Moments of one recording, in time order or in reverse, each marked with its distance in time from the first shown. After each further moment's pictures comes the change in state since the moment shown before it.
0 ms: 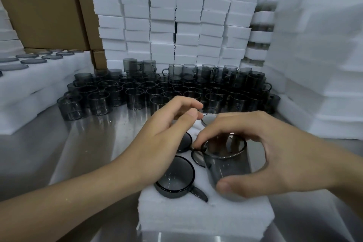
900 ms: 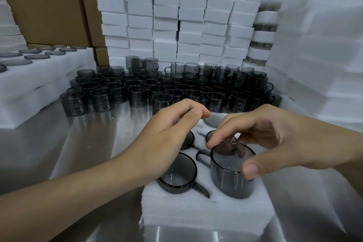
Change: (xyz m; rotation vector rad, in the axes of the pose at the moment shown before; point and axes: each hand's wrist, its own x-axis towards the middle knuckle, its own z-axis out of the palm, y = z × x) left_hand 0.000 0.001 -0.001 0.069 -0.039 0.016; right_hand 0.001 0.025 -0.031 0.453 -0.370 0.151
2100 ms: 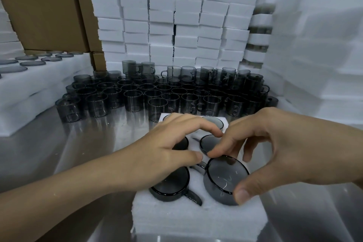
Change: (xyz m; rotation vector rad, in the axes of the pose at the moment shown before) left_hand 0.002 0.007 -0.012 0.227 -0.380 0.010; right_hand -0.008 -0.031 0.009 -0.386 0.078 0.142
